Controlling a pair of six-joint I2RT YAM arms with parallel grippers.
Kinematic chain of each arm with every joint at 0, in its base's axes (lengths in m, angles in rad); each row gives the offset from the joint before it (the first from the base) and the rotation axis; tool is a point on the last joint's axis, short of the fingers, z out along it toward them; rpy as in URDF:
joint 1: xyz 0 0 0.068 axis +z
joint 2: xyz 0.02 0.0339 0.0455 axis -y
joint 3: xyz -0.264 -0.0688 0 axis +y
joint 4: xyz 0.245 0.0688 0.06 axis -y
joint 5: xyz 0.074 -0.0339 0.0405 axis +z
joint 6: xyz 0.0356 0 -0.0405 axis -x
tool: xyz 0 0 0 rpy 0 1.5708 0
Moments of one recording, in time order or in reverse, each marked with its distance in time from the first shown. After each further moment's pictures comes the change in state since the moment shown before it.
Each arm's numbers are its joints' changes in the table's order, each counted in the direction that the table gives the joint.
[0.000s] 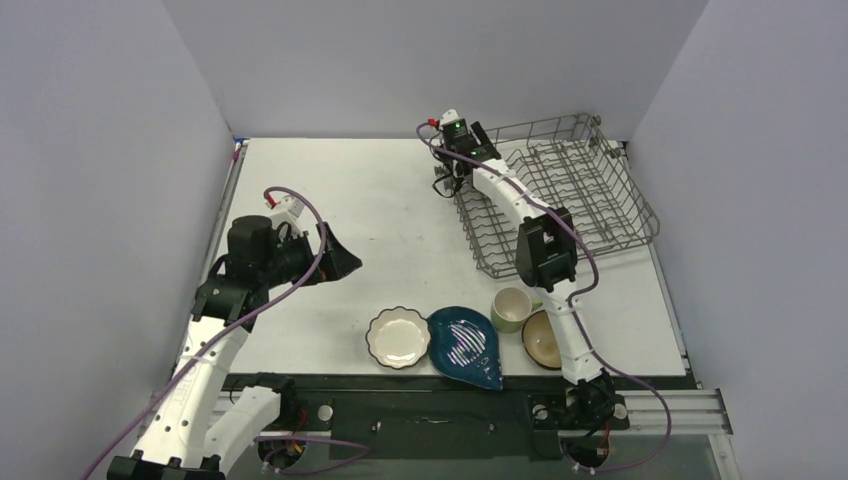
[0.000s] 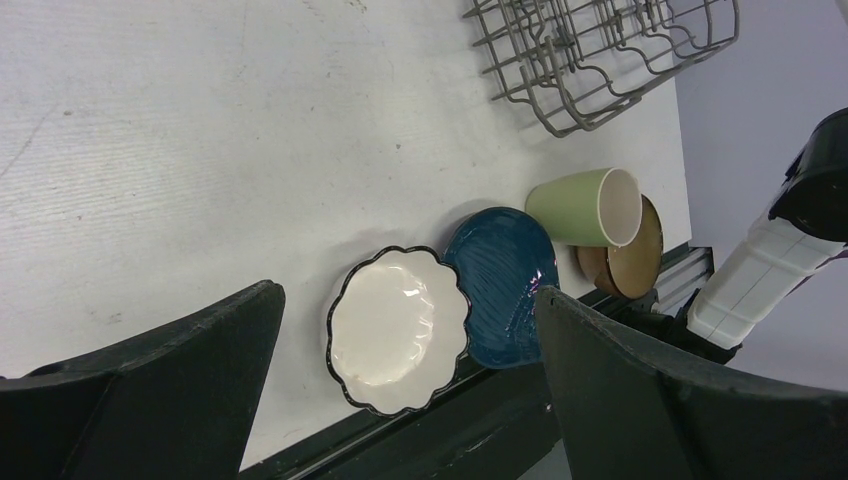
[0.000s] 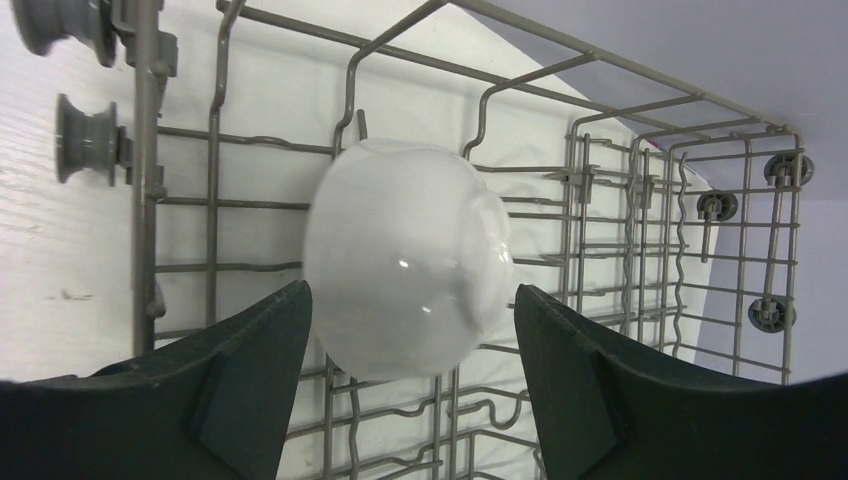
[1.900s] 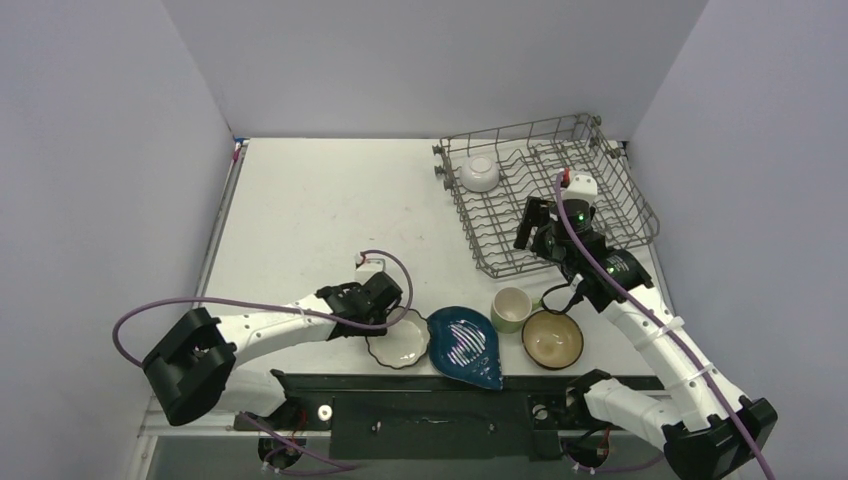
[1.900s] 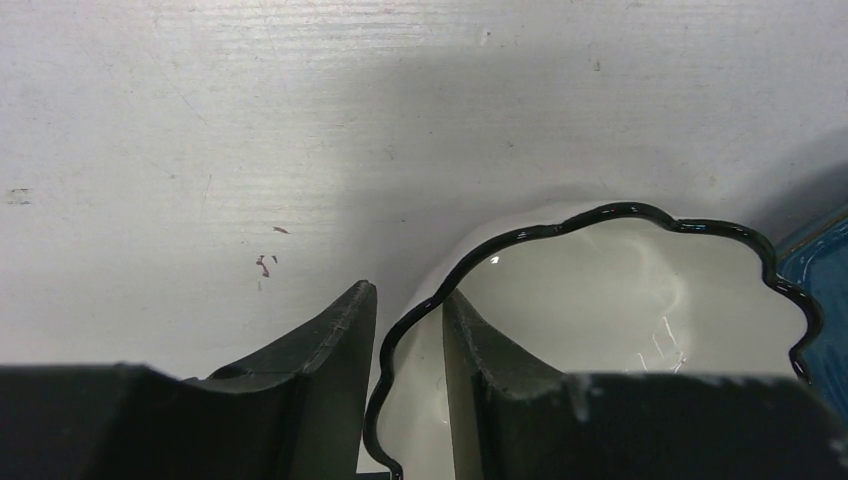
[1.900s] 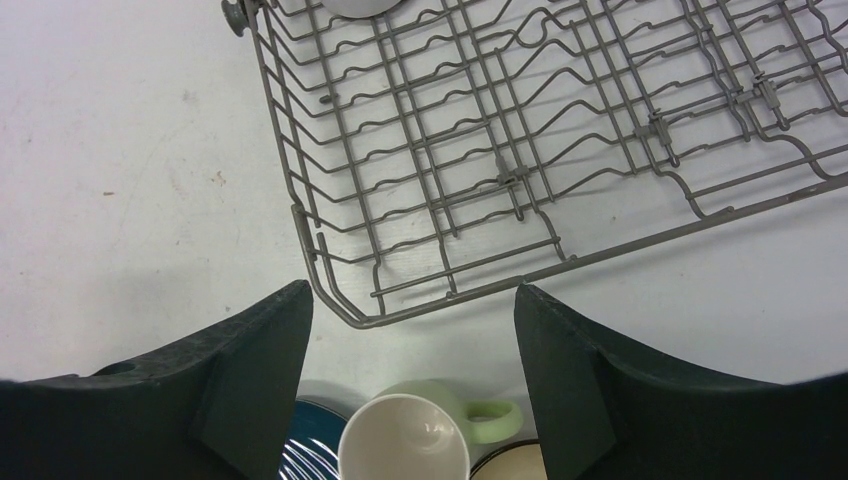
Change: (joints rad) left arm -0.708 -0.472 0.230 0.127 0.778 0.325; right arm 0.002 1.502 1.287 -0.075 0.195 -0.759
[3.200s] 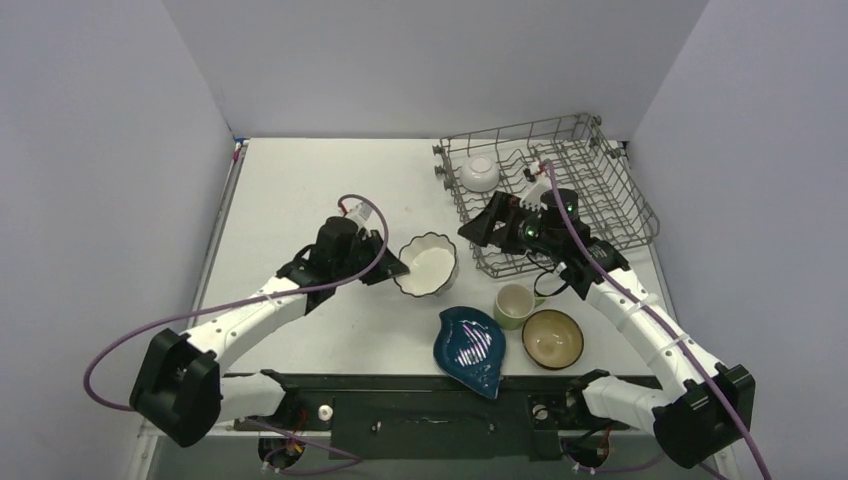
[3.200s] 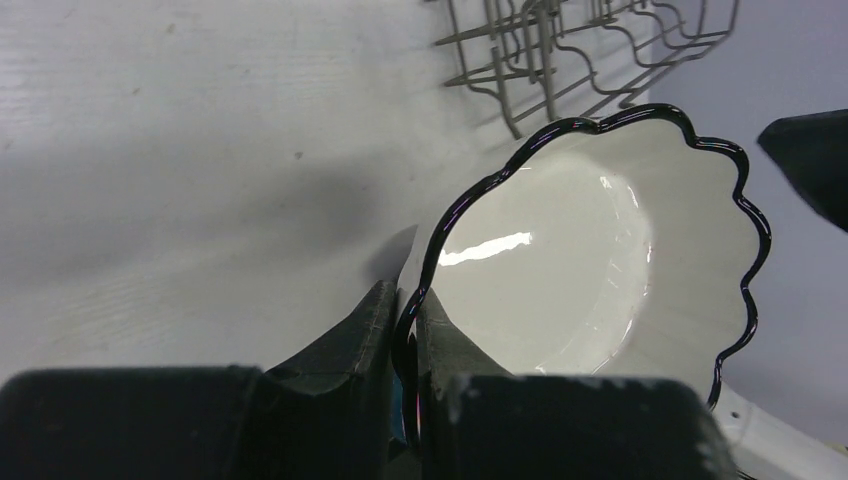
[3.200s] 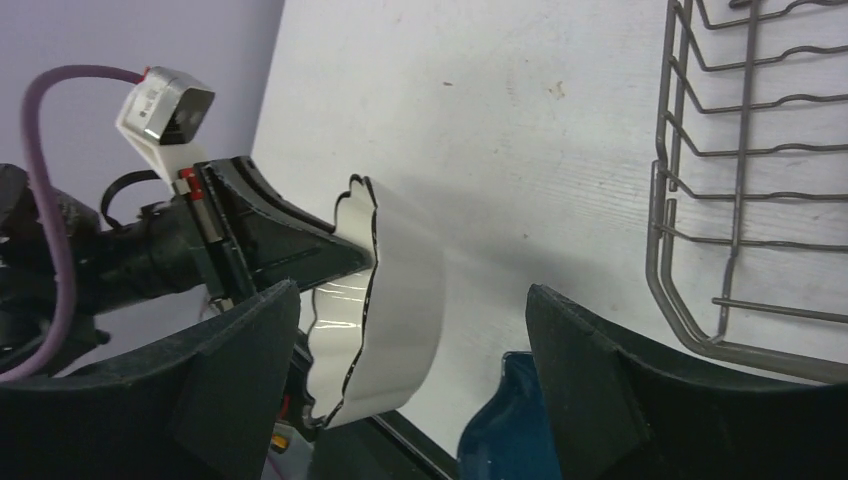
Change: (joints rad) left arm 0.341 0.130 -0.059 0.368 -0.581 0.041; right arm -0.016 -0.116 0.046 0.276 0.643 -0.211
